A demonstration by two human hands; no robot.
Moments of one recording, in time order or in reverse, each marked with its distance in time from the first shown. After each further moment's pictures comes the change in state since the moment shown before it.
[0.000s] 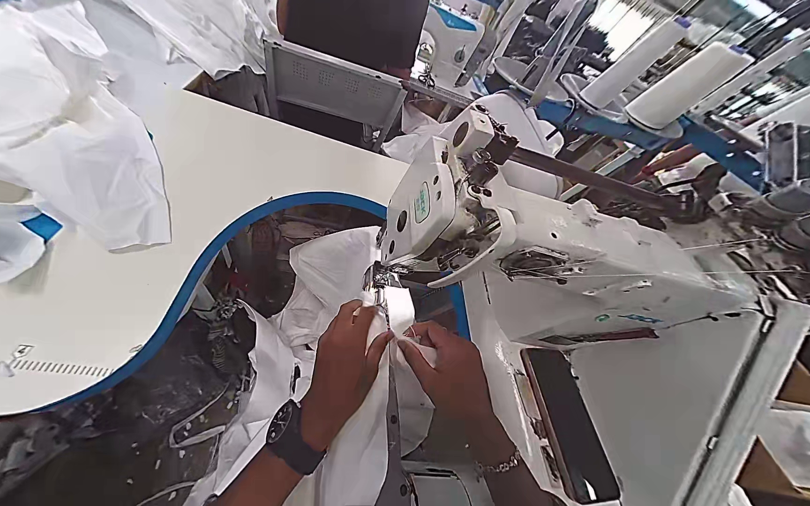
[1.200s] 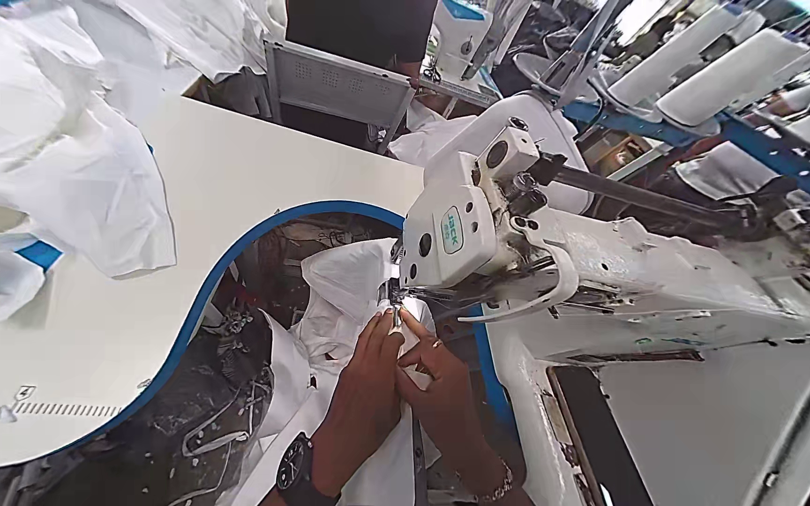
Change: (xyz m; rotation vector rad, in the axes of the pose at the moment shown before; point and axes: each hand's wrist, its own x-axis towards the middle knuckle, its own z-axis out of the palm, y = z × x) left_hand 0.001 -0.010 0.001 -0.075 -0.089 0.179; right_hand 0.008 -0.017 0.035 0.304 0.027 0.031
